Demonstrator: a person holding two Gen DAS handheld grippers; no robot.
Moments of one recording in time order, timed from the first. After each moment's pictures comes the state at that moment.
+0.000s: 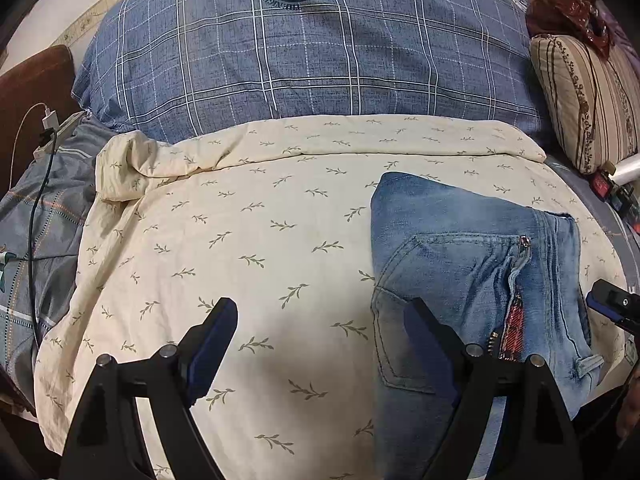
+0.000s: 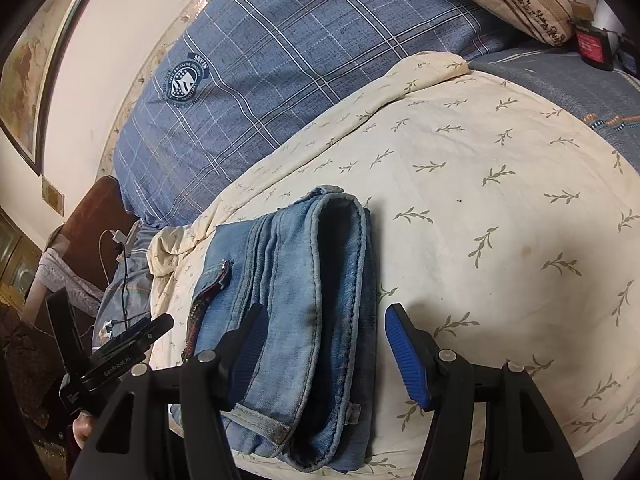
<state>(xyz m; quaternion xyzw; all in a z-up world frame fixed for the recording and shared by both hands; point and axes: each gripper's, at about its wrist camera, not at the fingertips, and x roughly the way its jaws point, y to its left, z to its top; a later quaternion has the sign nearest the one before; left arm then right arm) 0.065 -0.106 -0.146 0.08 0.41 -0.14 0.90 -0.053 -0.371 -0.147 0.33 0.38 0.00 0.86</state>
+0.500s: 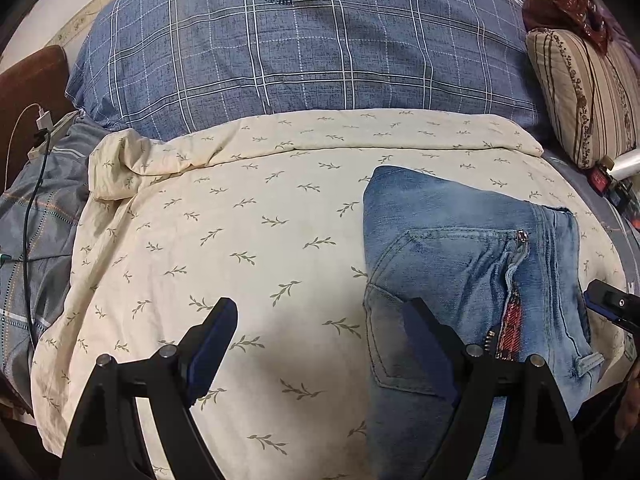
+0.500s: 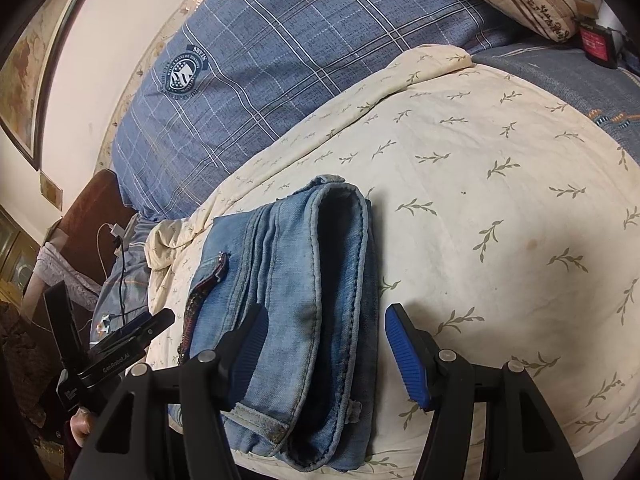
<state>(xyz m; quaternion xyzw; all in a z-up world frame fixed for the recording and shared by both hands) 0.066 -0.112 -0.149 0.09 0.42 -0.15 0.89 -0.050 -0.368 -0.151 0.33 0.39 0.00 0.86</state>
